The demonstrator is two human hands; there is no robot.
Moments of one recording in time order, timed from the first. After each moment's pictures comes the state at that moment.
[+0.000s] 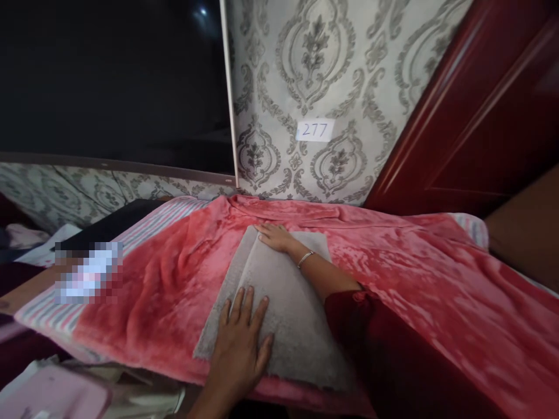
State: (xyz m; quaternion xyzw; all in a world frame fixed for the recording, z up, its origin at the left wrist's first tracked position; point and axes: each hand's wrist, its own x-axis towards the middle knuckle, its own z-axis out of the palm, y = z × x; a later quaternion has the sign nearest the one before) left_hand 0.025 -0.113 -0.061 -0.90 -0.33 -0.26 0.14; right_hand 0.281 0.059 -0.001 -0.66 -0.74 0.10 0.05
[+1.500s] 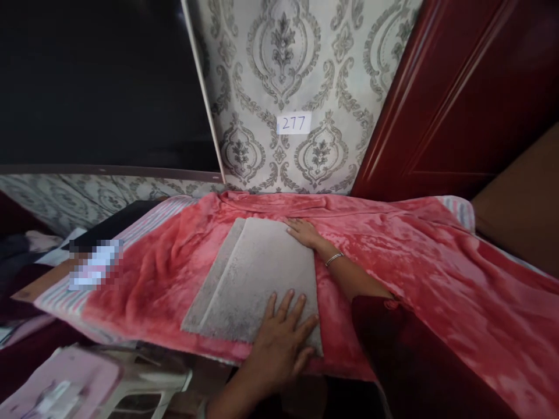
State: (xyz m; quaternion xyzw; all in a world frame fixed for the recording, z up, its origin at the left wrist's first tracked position) left_hand 0.104 -0.183 -0.040 -0.98 -0.15 -0.14 -0.02; right_hand 0.400 -0.021 -0.025 -0.73 -0.68 0.07 0.08
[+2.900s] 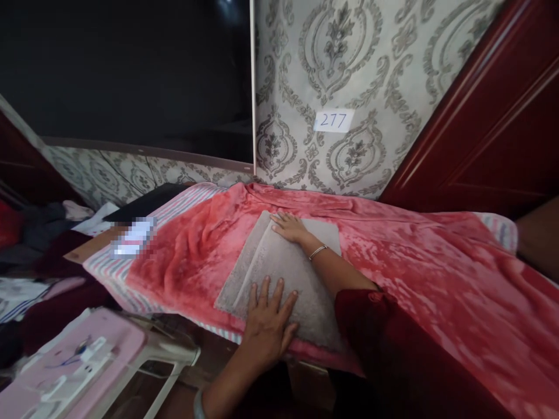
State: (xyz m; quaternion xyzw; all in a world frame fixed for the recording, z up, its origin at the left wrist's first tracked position) left_hand 0.043 -0.160 -0.065 -0.91 -0.30 -0.28 0.11; right_hand 0.268 0.023 0.007 -0.69 -0.71 0.09 0.02
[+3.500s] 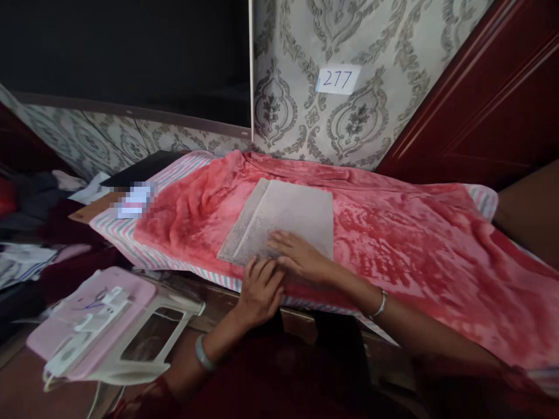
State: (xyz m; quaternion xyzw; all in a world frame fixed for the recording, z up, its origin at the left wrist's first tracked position) left_hand 0.023 -0.190 -0.065 -0.89 -0.22 -0.41 0.05; right_hand 0.234 -0.188 -0.008 -0.48 -0.85 0.15 0.13
